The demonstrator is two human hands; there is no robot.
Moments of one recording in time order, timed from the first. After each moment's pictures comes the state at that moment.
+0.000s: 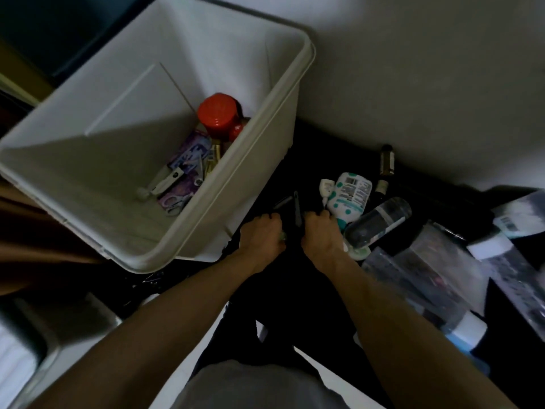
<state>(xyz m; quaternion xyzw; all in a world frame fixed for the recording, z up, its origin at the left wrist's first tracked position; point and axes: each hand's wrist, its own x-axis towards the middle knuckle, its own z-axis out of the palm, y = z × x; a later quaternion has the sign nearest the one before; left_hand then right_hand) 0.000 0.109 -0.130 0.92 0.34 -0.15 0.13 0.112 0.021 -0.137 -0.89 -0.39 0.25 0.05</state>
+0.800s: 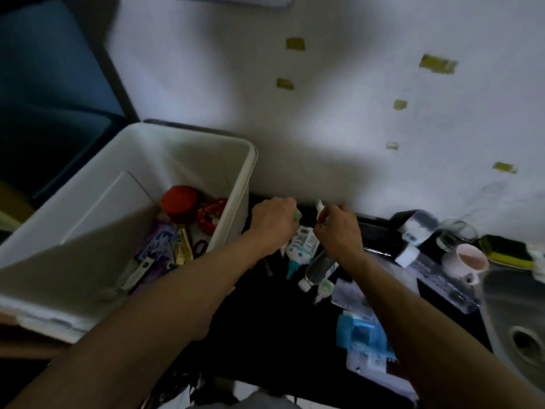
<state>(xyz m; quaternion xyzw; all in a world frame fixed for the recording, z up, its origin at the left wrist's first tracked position) 0.091 0.129 0.031 0.98 0.14 0.06 0.09 0.165 -0.010 0.006 -0.94 -0.21 0.04 0.25</state>
